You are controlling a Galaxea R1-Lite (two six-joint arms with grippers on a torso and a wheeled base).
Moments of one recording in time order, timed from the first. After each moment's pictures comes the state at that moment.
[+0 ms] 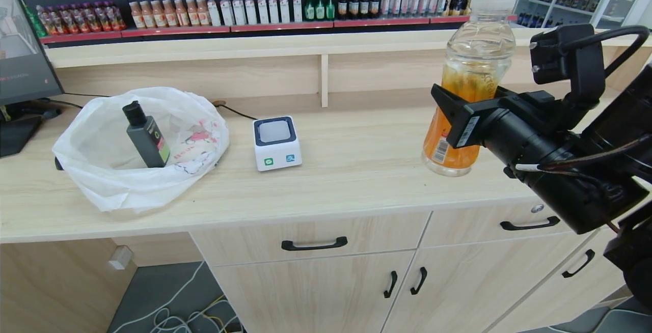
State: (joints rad) left arm 0.00 0.00 0.00 0.00 0.01 -0.01; right arm 0.61 1.60 -0.77 -1.14 -0.33 -0.19
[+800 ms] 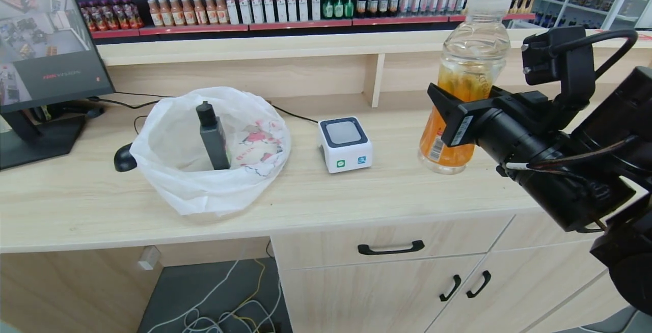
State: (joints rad) left arm 0.00 0.00 0.00 0.00 0.01 -0.01; right arm 0.61 1.63 -0.78 -1.17 -0.33 -0.19
